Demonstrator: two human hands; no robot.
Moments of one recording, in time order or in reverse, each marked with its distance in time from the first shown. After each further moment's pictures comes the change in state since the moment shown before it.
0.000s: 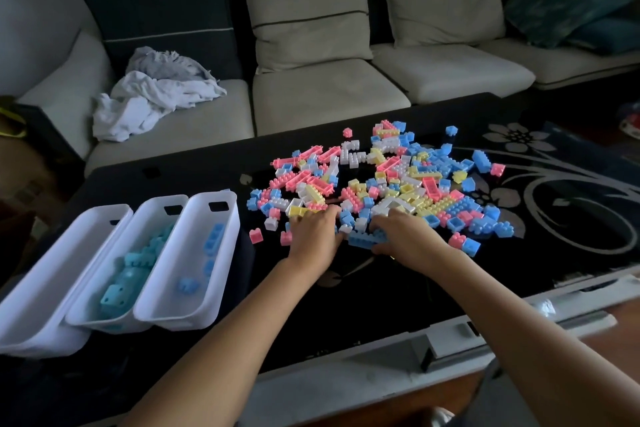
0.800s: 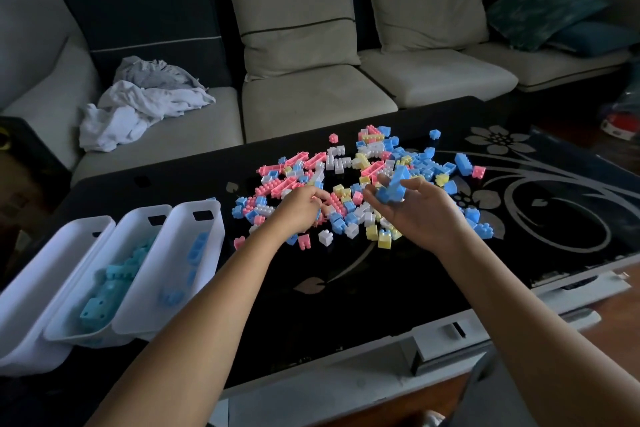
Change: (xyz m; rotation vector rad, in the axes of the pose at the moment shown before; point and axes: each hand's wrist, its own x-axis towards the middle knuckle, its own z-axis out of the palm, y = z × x) left_hand 0.045 0.004 -0.037 -0.572 -0.268 -0.220; right_hand -0.007 0.031 -0.032 2.392 -0.052 0.100
